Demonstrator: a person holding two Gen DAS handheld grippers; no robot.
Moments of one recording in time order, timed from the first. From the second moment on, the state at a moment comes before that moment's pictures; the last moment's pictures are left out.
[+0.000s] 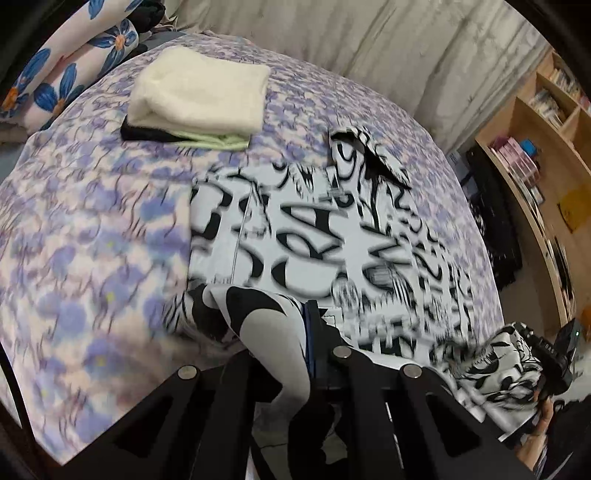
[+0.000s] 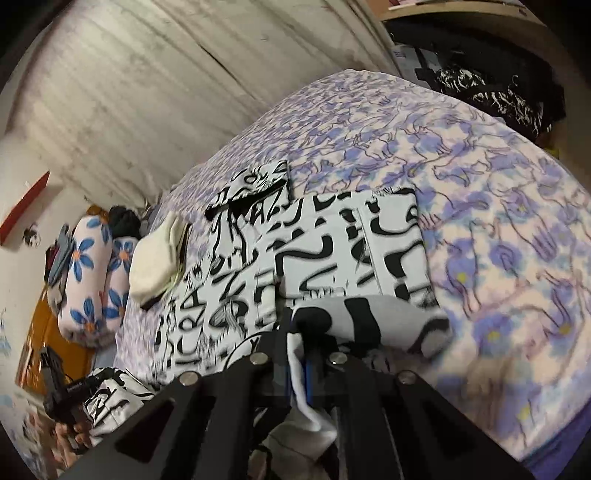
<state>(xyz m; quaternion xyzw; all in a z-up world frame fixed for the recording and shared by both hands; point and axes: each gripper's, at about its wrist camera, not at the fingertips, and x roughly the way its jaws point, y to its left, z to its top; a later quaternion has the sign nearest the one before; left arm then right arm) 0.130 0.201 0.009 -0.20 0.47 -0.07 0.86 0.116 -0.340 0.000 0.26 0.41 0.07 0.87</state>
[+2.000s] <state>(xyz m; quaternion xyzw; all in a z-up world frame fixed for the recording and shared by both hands) 0.342 0.211 -0.067 -0.09 0.51 -0.14 0.85 0.337 -0.342 -0.120 0.11 0.51 0.08 0.85</state>
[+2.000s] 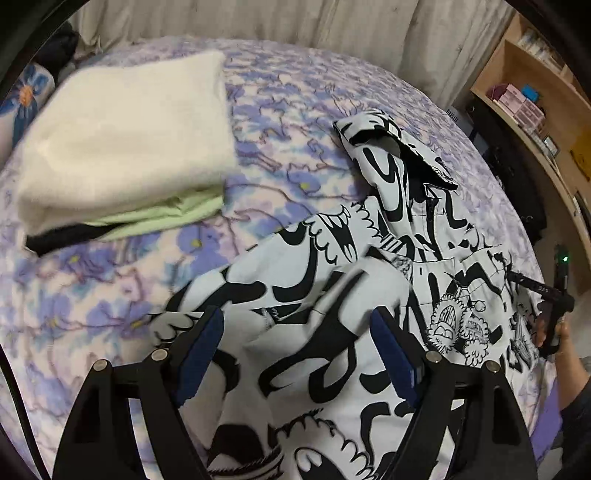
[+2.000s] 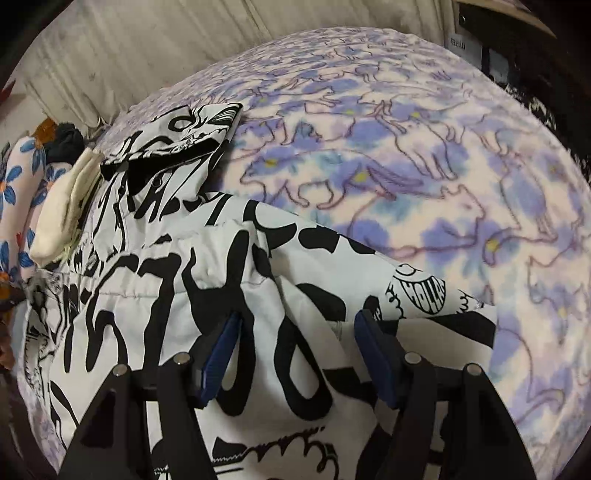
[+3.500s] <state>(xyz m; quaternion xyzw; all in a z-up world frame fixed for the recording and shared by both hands) 0.364 0.219 -0.090 -0.13 0.46 0.00 0.88 0.345 -0.317 -0.101 0.12 0.44 -0.04 0.89</state>
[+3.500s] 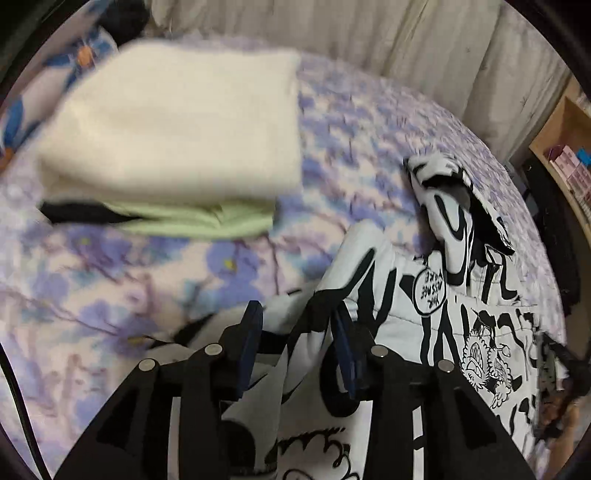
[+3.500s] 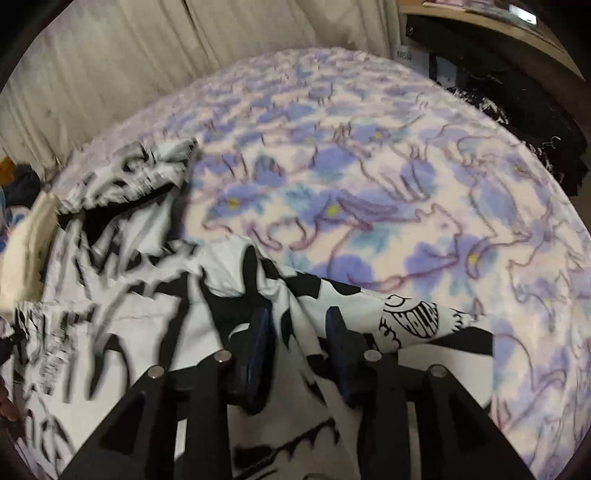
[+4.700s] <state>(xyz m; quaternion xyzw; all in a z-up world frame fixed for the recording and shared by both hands) 0.374 0.175 -0.109 -0.03 0.48 0.01 0.88 0.307 -0.358 -0.117 0.05 0.45 -0.10 0.89</state>
